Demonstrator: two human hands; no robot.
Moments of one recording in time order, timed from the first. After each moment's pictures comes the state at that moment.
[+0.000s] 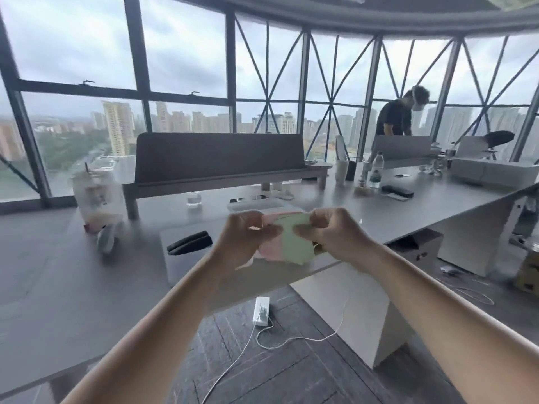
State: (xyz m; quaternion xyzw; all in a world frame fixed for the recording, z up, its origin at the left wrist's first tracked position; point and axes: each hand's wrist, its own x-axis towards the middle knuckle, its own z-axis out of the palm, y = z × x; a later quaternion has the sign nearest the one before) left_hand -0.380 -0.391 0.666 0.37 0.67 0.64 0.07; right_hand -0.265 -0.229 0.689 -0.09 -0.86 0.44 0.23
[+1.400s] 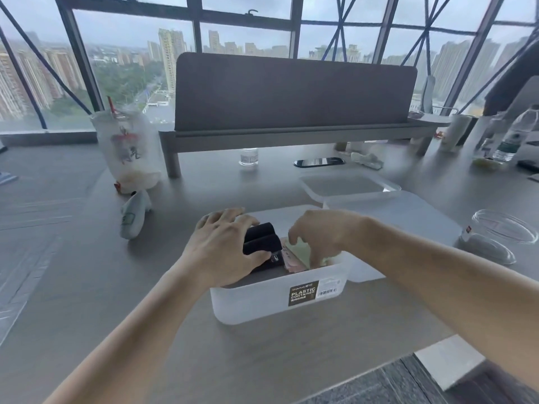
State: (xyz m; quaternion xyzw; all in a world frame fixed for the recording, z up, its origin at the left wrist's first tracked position) left_hand -0.607 -0.450 0.593 0.29 0.94 0.14 -0.04; right_hand -0.586 -0.248 0.626 0.07 -0.97 -0.13 -0.17
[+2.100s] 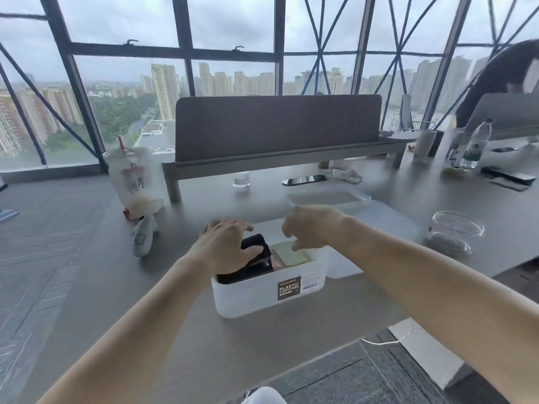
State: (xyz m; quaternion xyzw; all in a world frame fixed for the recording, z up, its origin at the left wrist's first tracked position) left_hand -0.596 -0.449 0.620 0.31 0.94 0.15 -0.02; right_hand -0.548 -0.257 0.663 0.11 -0.96 -0.23 -0.07
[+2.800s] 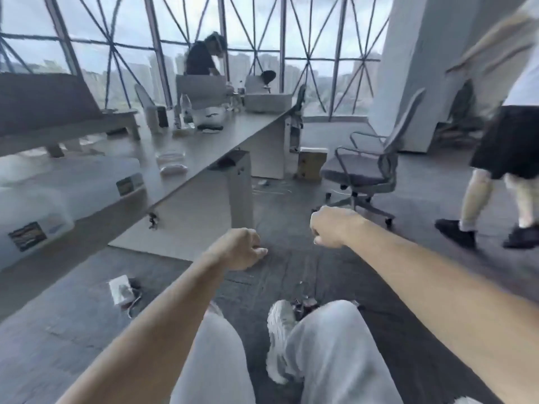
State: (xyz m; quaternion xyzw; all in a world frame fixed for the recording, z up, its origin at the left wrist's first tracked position) left_hand -0.195 -0.296 0.521 0.69 0.69 0.13 0.14; right_hand 0.023 -0.253 0.584 -0.50 -0.86 -0.05 -0.11
